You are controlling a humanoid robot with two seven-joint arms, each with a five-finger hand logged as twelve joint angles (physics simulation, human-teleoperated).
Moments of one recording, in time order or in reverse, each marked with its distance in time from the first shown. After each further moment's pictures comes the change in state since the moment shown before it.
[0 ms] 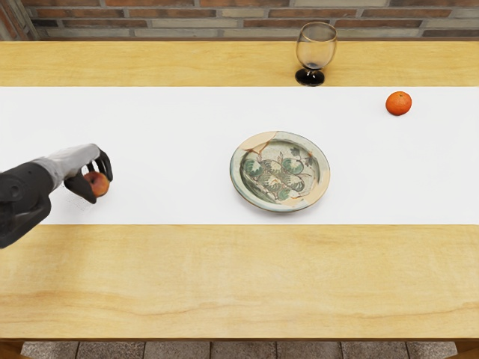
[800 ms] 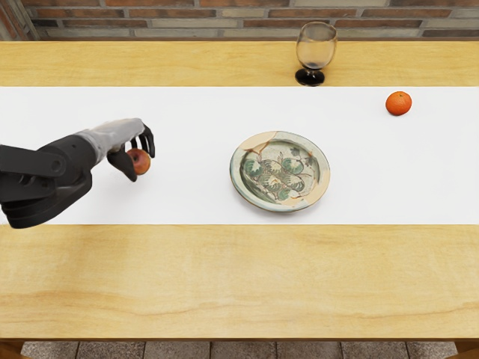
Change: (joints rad) left arm -0.090 -0.138 -0.057 0.024 -0.037 -0.020 0.002; right arm 0.000 0.000 0.000 0.000 0.000 0.000 0.000
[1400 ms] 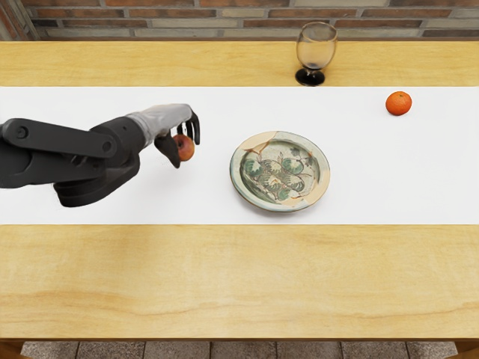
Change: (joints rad) left arm -0.048 -0.188 -0.072 0.097 -0.058 -0.051 0.008; right arm 0.000 0.000 0.000 0.000 0.000 0.000 0.000
